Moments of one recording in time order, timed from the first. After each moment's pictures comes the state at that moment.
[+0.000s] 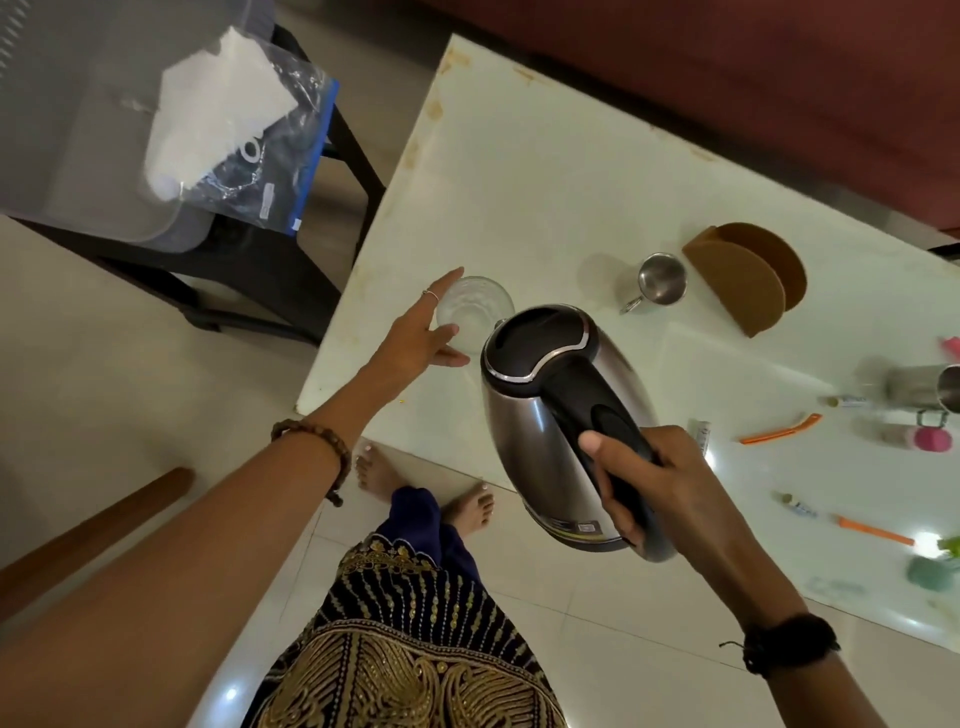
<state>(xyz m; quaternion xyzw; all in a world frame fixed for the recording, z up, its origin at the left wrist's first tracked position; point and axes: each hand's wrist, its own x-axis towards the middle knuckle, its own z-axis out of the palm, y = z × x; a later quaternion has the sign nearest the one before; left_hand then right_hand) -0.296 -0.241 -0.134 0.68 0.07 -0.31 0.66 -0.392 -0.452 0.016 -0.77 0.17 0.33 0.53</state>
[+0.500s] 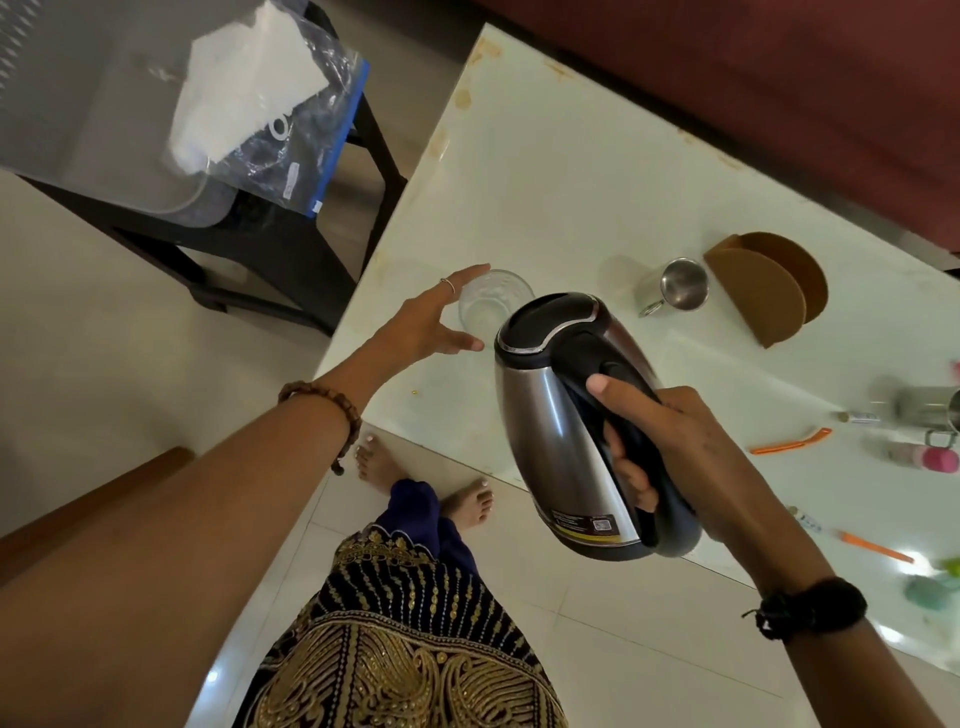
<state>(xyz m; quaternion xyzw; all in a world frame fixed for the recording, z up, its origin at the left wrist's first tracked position) -0.282 -0.226 -0.146 0.77 0.00 -0.32 0.55 -0.359 -0.428 0.031 -0.72 0.25 0.36 0.53</state>
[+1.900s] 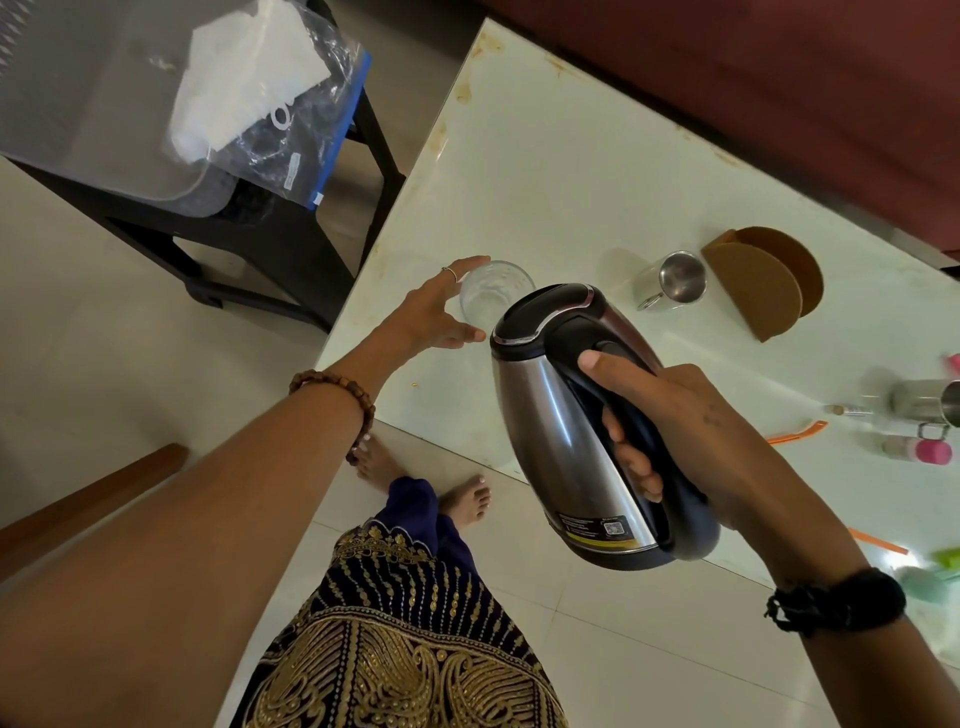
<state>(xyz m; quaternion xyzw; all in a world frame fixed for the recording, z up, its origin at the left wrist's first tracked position) -0.281 -0.232 -0.146 0.76 0.03 -0.33 0.55 -0.362 -0.424 0.040 -0.76 0.20 0.39 0.49</state>
